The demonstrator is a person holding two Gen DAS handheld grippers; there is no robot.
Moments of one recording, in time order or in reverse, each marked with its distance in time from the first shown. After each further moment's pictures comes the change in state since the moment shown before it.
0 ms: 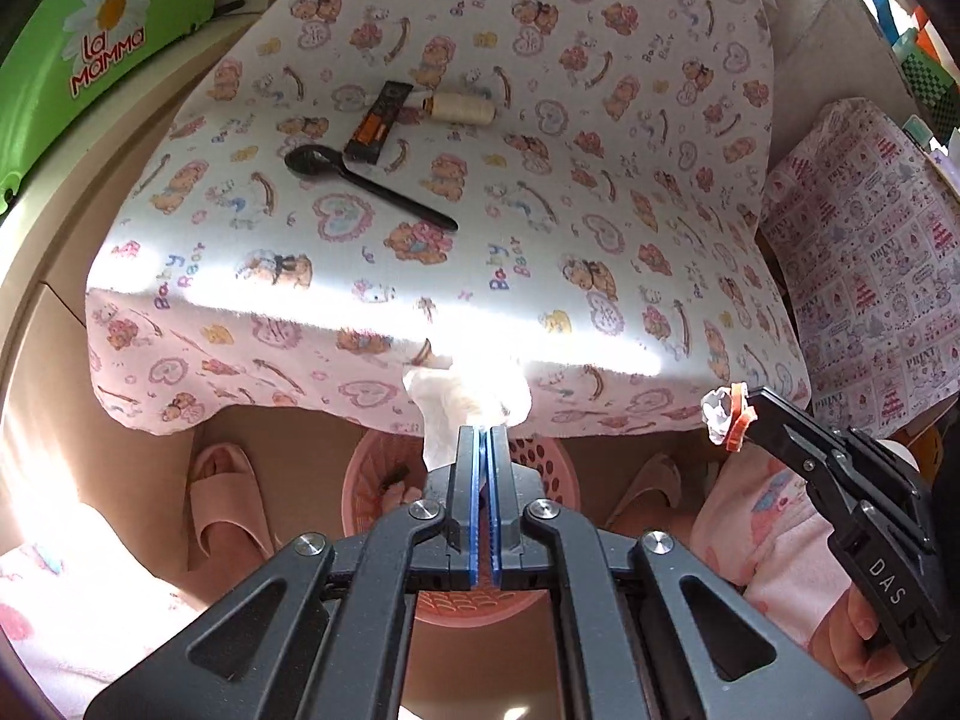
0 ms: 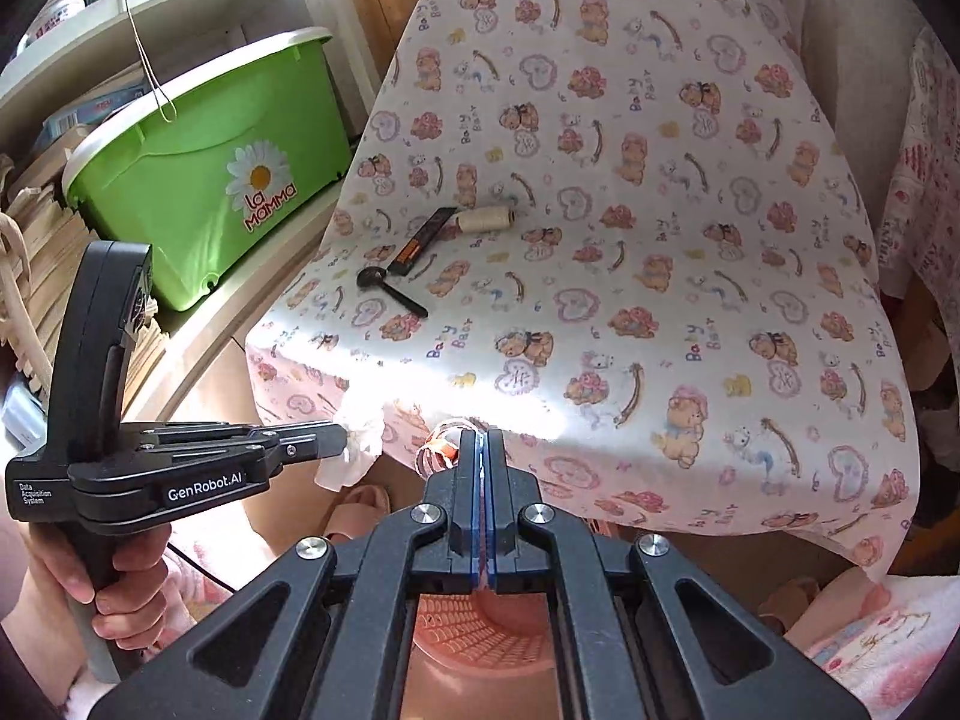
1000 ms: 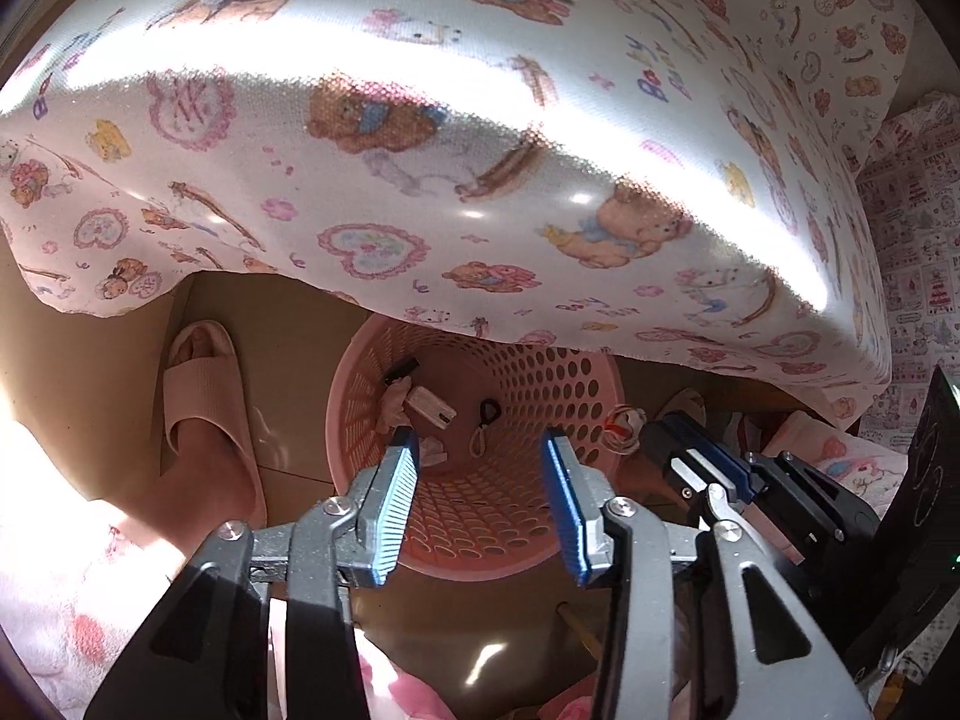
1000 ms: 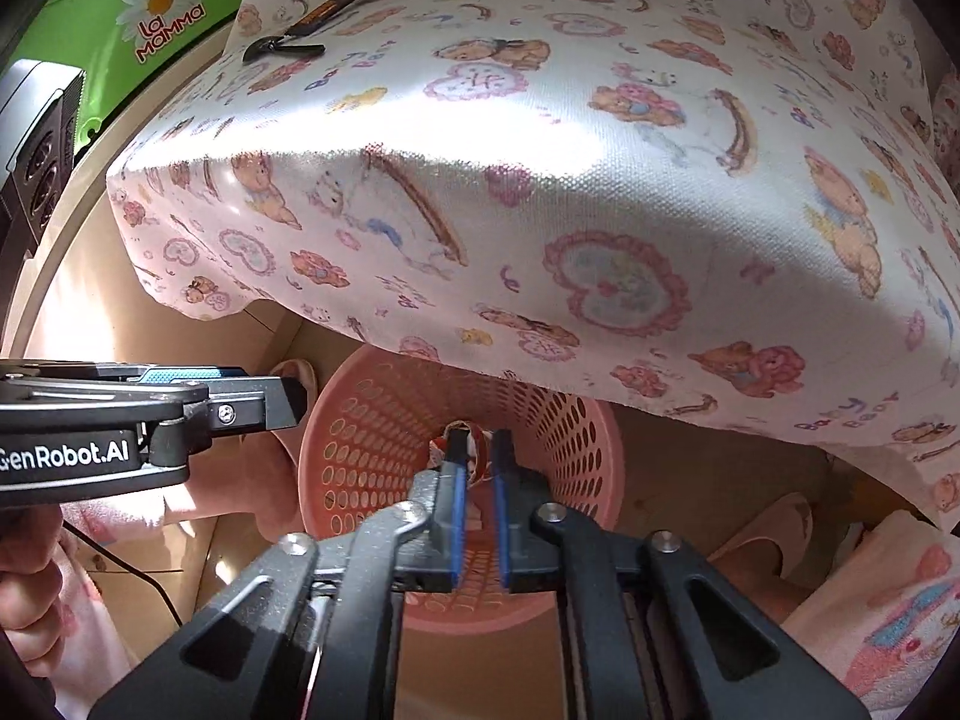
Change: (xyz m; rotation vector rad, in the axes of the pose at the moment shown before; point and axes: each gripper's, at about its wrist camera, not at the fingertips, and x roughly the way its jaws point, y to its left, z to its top) left arm 0.086 0.025 -0.016 -0.136 0.270 0.052; right arm 0.121 -0.010 -0.056 0.000 0.332 -0.127
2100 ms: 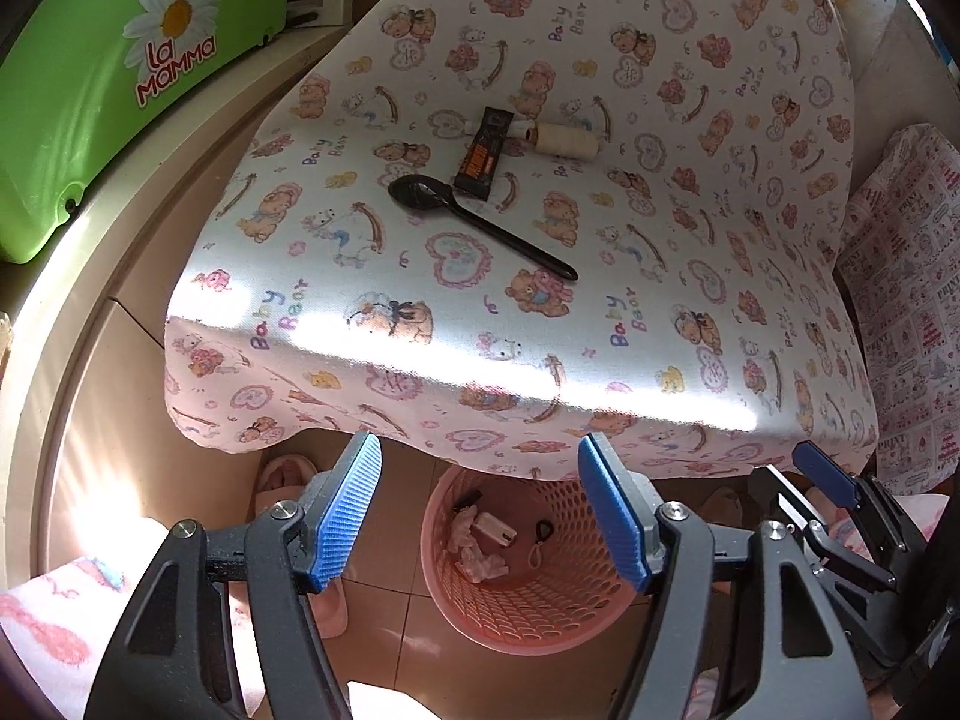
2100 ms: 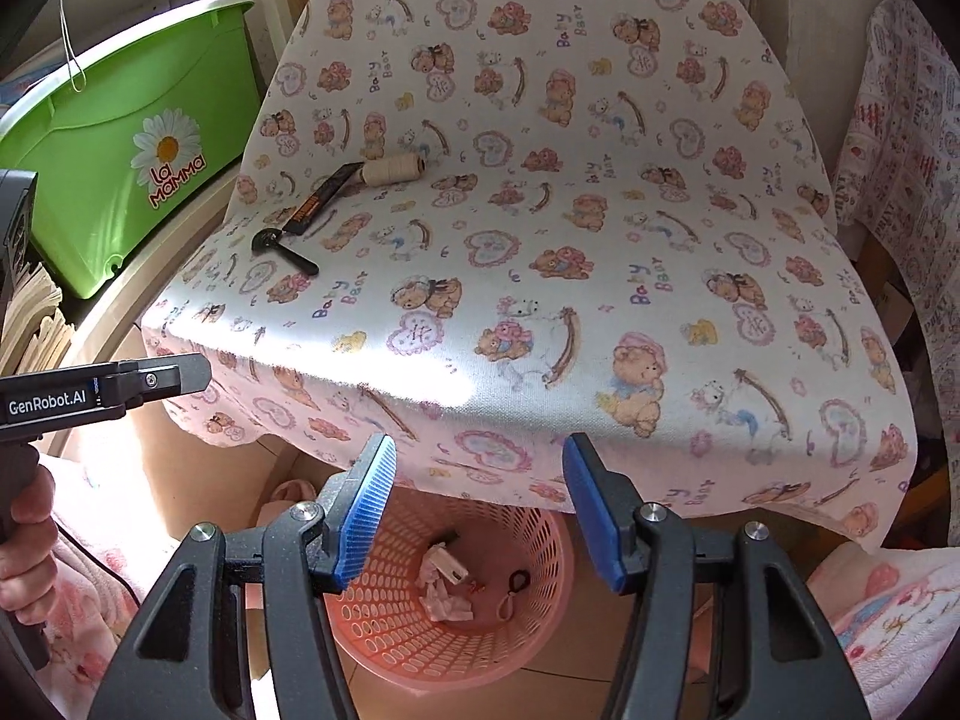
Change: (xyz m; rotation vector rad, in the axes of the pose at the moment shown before) left arm -0.097 0.005 0.012 0.062 -0.344 0.122; right arm -0.087 -0.022 0.012 0.073 -0.305 -0.045
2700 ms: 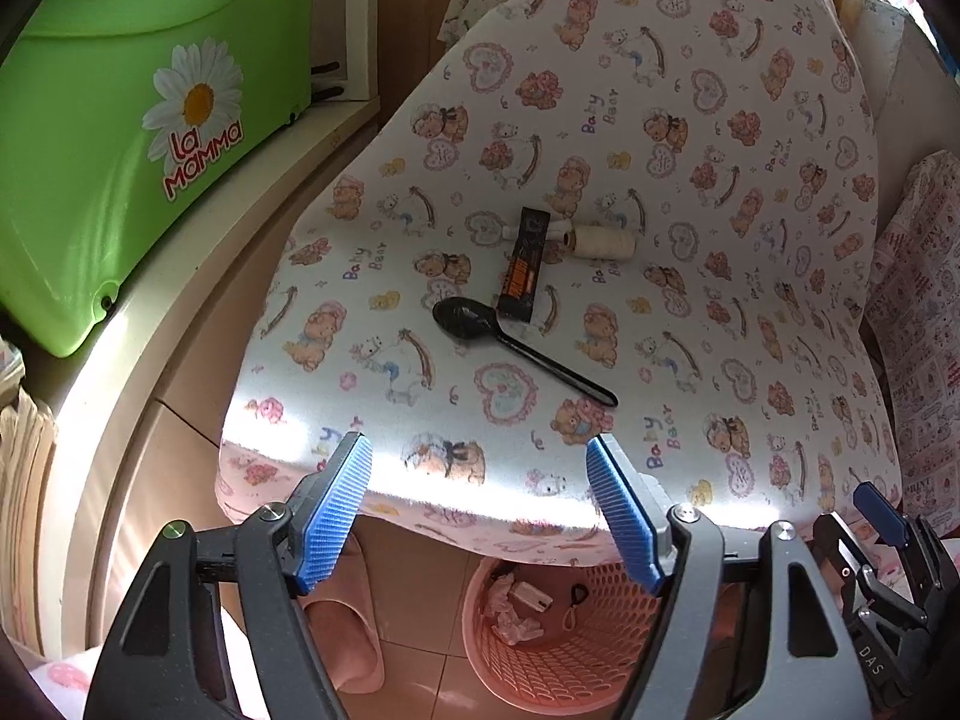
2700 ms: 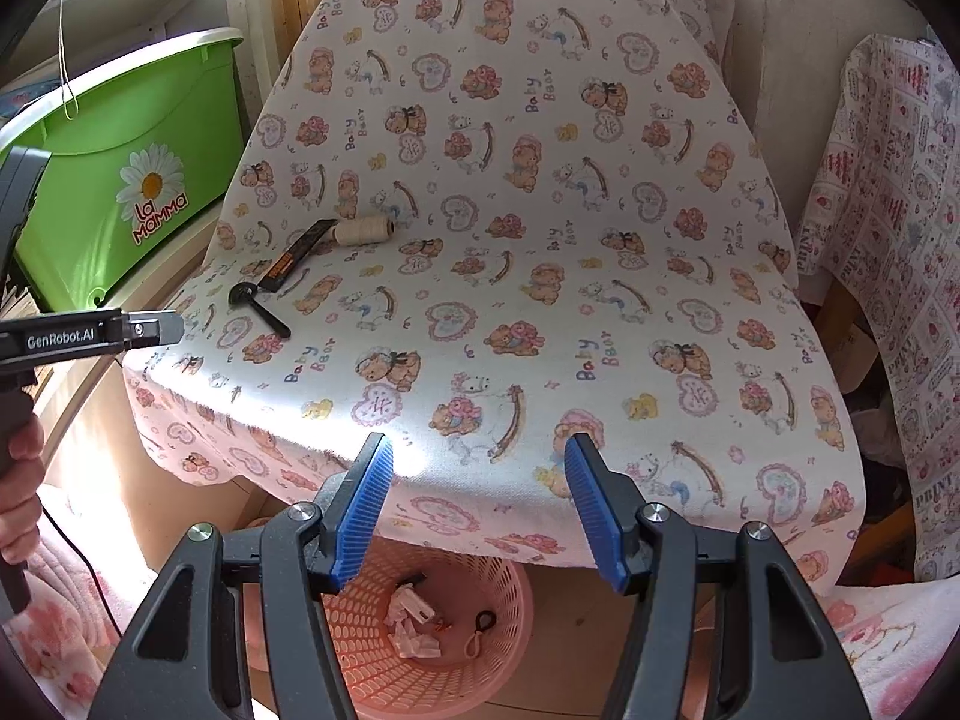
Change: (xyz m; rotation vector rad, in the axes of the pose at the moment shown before) left arm -0.012 0.005 0.046 0.029 -0.120 0.079; right arm -0.017 -0.010 0.019 -0.017 -0.107 -0.077
